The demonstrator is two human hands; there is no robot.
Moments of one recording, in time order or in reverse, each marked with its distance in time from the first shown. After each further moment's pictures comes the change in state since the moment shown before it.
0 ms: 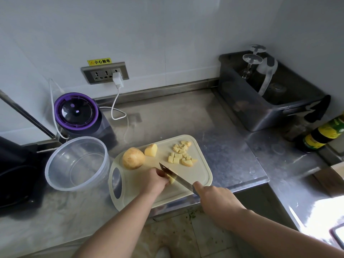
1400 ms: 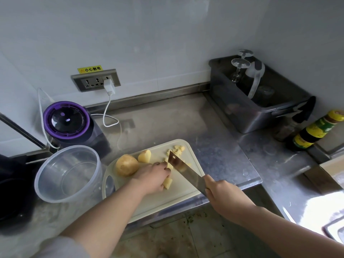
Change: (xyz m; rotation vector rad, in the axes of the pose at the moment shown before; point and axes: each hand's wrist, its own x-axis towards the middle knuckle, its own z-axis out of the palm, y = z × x) left_hand -0.004 0.054 -0.023 1.461 -0.256 0.810; right_hand -0.010 0.024 -0.022 0.055 0.109 0.062
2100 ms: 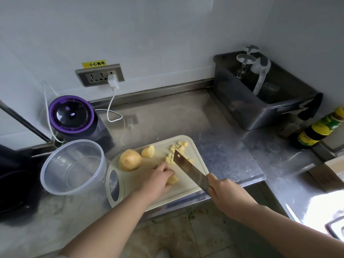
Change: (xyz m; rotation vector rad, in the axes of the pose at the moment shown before) left_hand -0.016 0.019 0.034 -0.475 0.189 -0.151; right_hand -0.001 -0.002 0.007 -0.003 -0.010 0.040
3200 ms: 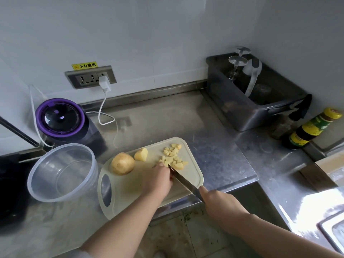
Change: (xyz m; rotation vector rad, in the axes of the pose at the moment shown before) left_hand 0.035 0.025 0.015 0.135 0.101 -0.254; right_hand -0.001 0.006 0.023 -0.084 -0.130 0.021
